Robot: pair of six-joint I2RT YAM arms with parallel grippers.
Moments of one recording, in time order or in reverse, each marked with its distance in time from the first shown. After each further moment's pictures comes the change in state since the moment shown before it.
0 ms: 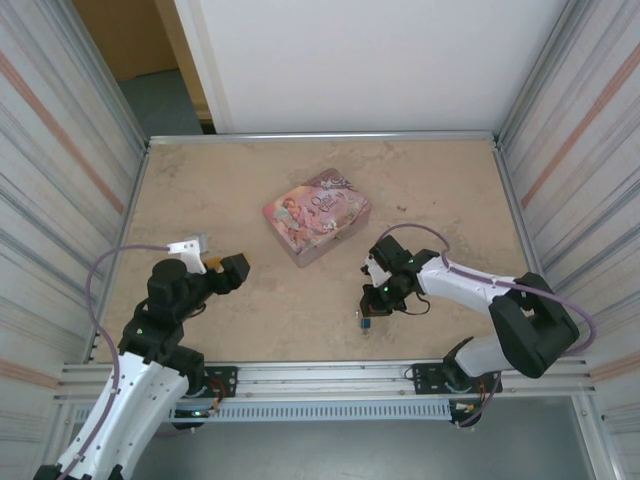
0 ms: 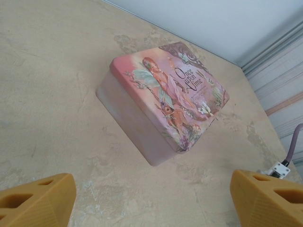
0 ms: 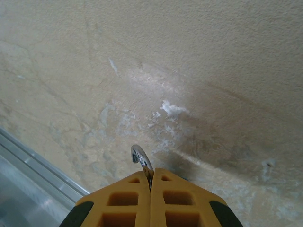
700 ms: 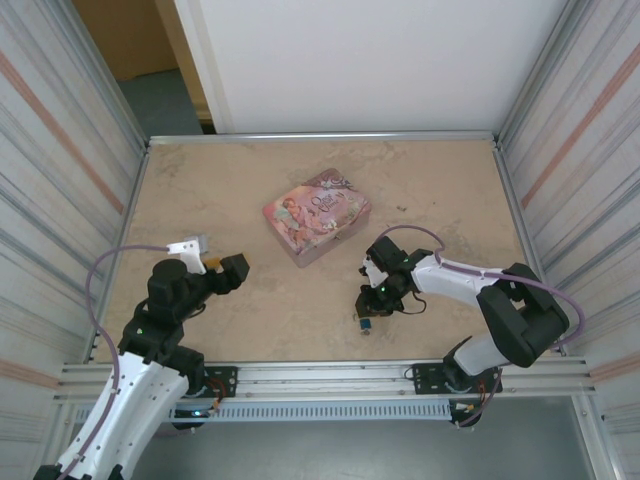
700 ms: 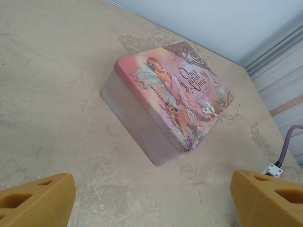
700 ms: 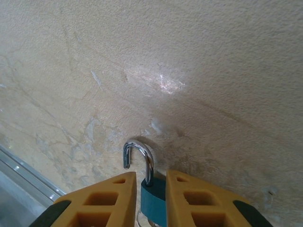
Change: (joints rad) left arm 0.000 0.000 0.000 -0.008 -0.016 0.006; right arm 0.000 0.061 0.000 0.037 0.002 0.000
